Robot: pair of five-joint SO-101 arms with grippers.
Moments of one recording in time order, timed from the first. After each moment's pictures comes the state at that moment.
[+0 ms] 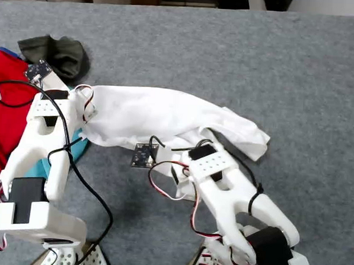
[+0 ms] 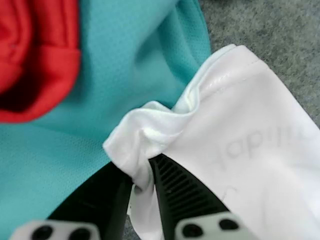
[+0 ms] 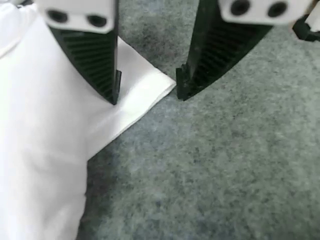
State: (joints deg) left arm -9.5 -0.3 28.3 48.7 30.2; right arm -29.0 -15.8 59.1 55.6 45.9
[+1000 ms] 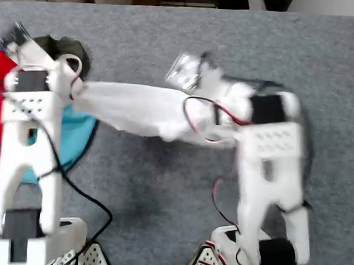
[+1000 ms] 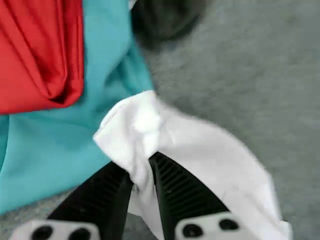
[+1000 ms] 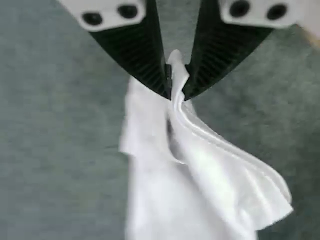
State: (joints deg) left arm -9.5 -17.8 4.3 74.6 27.9; right arm -10.8 -23.5 -1.6 95.5 43.2
